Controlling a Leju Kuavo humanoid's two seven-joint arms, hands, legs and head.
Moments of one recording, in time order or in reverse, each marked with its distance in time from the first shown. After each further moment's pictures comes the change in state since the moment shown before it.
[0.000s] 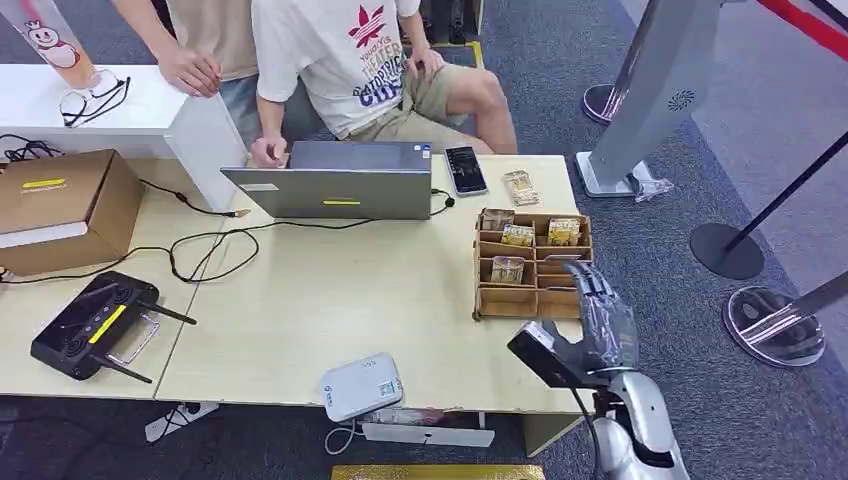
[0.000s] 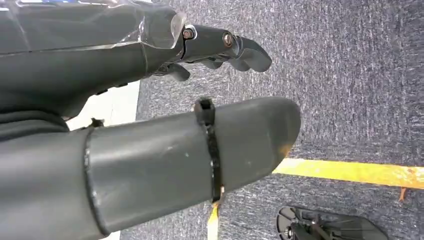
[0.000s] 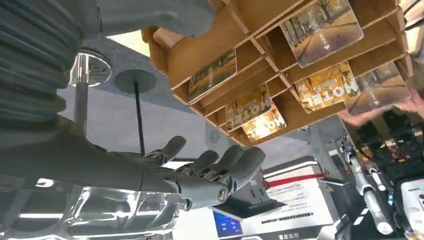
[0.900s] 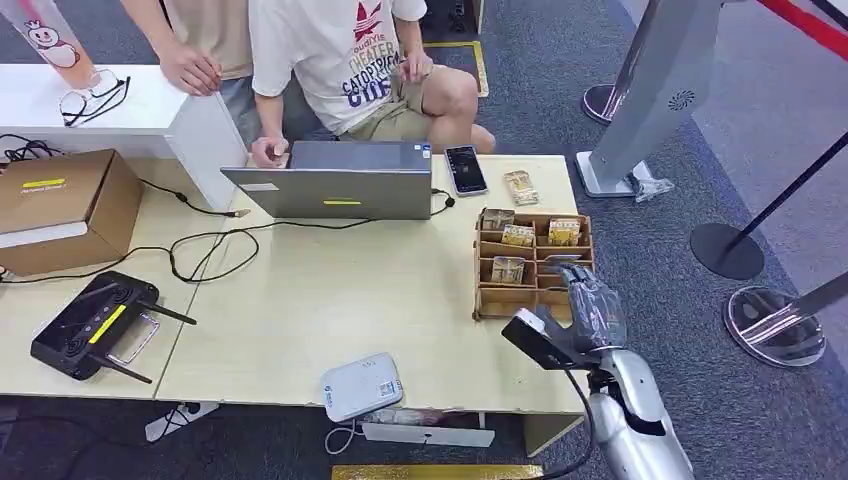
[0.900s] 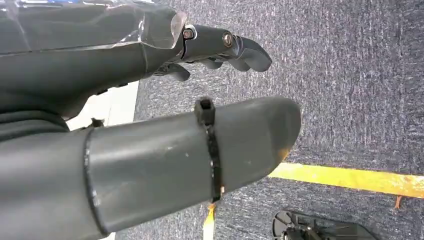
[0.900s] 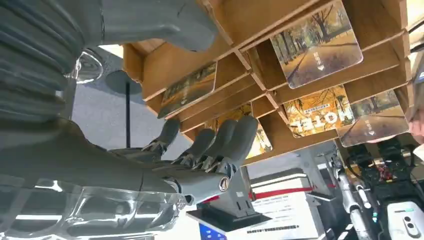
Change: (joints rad) left arm 0.001 0.011 0.016 0.000 0.010 0.003 -0.014; right arm -0.130 -0.048 0.048 0.180 -0.057 0.000 -0.037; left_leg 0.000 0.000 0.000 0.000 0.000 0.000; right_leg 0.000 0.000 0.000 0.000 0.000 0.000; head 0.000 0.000
